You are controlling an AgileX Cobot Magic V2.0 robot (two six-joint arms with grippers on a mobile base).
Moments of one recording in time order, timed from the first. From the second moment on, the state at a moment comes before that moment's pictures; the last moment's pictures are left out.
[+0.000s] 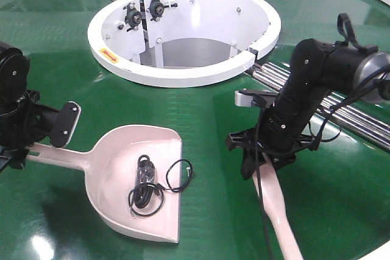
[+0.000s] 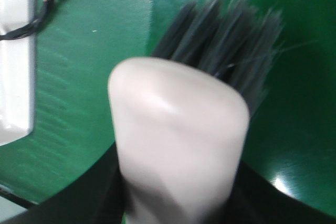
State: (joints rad) left arm -0.21 1.69 -1.24 0.28 1.18 1.30; right arm 0.29 1.88 -1.38 0.30 1.22 -0.08
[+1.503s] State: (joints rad) left arm -0.21 1.69 -1.24 0.28 1.18 1.30; right arm 0.21 2.02 -1.38 0.48 1.21 -0.27
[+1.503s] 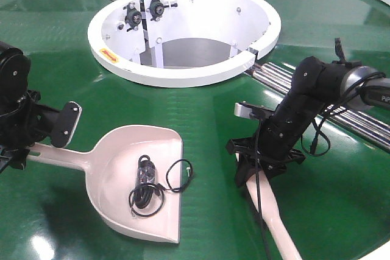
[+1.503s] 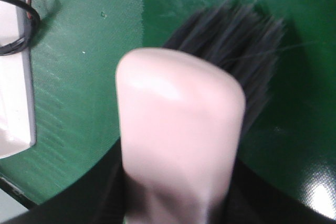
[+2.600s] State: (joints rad) left arm -0.21 1.69 -1.24 0.28 1.18 1.30; right arm 0.21 1.94 -1.38 0.42 1.11 -0.25
